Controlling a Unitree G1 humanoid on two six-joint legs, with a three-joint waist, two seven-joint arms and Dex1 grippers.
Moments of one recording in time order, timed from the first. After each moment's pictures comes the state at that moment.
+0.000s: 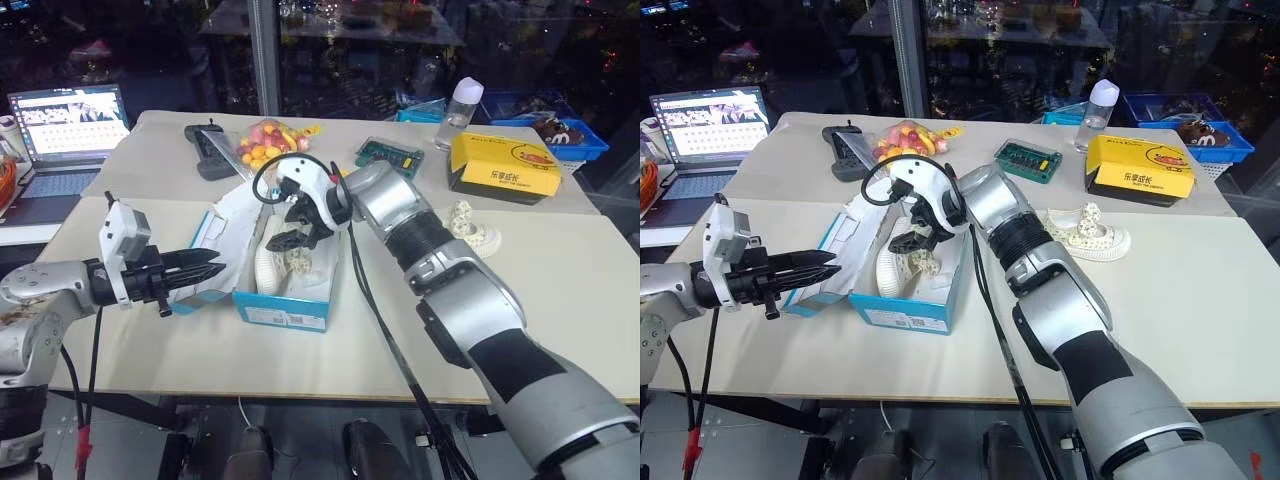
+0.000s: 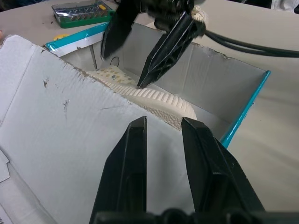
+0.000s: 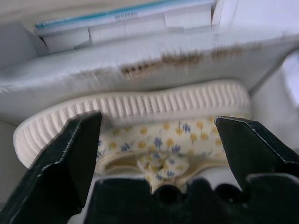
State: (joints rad) left arm -0.29 0.91 0.28 -0.16 -0.63 0.55 -1.11; right arm -1.44 -0.10 0.36 0.98 -0.03 0.48 1.05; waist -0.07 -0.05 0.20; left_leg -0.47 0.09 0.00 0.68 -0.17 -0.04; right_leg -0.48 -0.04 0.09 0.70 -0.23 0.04
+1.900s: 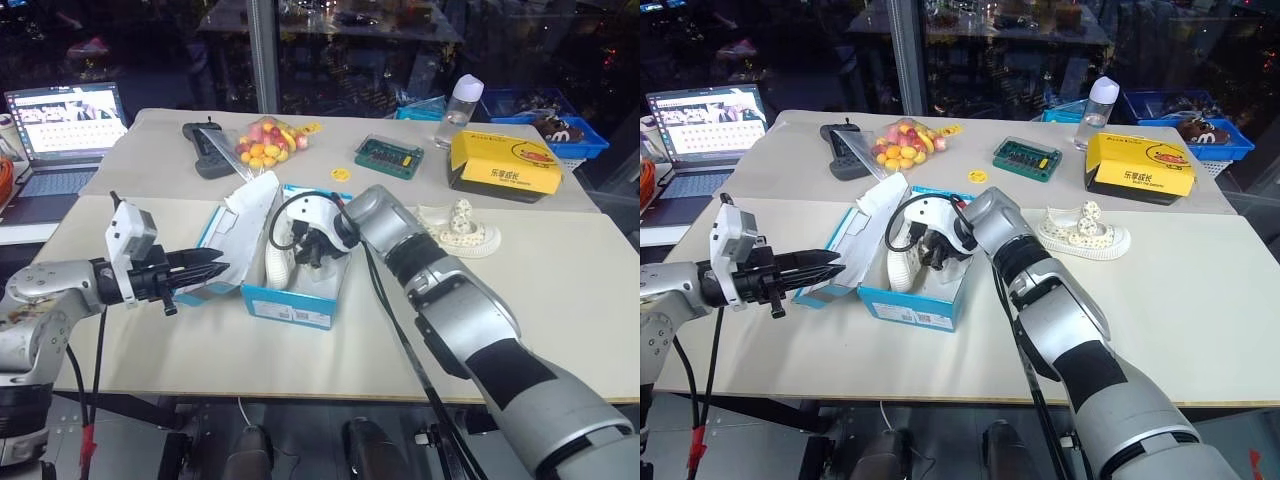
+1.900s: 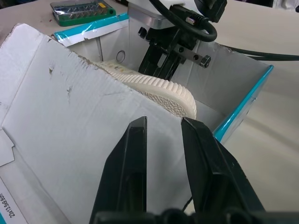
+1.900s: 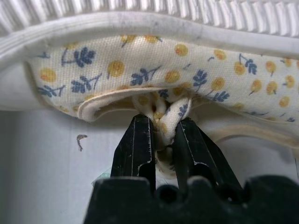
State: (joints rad) left arm -0.31 0.90 0.25 -0.16 -0.62 0.54 -1.08; right arm -1.36 -0.11 0.38 1.04 -0.23 0.33 1.10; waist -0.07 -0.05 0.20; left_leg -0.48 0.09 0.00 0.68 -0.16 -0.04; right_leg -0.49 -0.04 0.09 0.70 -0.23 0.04
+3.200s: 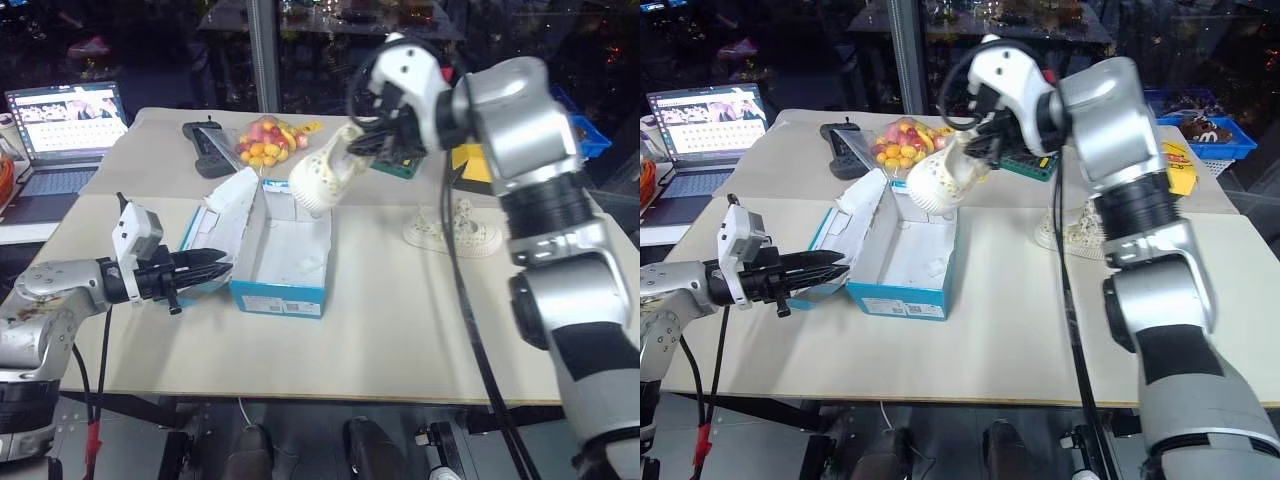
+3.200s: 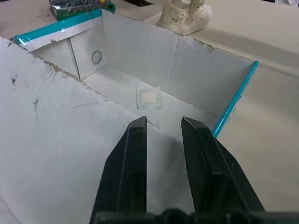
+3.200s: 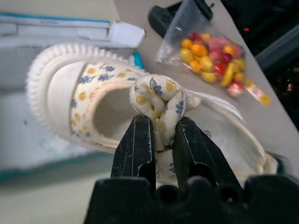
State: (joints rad) left arm -0.33 0.88 0.23 -0.14 -0.59 0.54 -1.10; right arm -1.38 -0.63 0.25 0.41 -0.09 0.58 1.22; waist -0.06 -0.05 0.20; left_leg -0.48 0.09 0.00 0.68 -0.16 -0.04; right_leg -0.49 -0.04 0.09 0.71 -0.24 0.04
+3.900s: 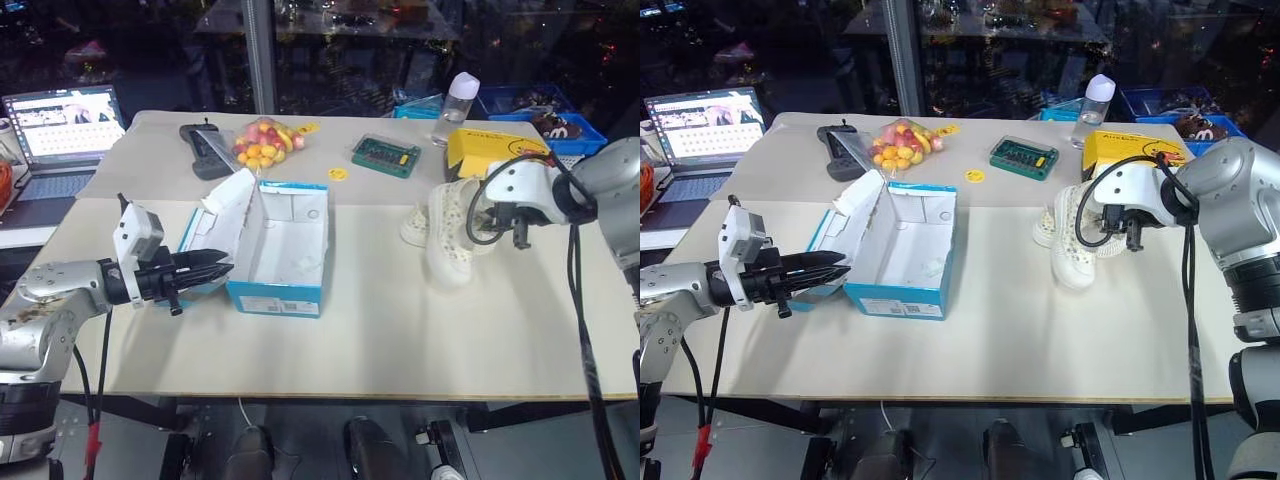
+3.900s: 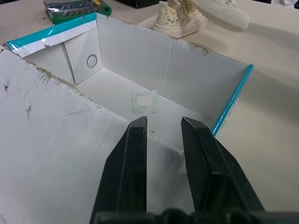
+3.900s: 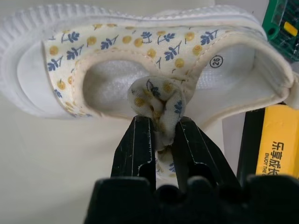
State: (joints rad) left arm -0.32 0.88 0.23 -0.15 -0.60 0.54 -1.09; right arm -1.03 -1.04 0.32 0.35 -0.26 0.17 1.33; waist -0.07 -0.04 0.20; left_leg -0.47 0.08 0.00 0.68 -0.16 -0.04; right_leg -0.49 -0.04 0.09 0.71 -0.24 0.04
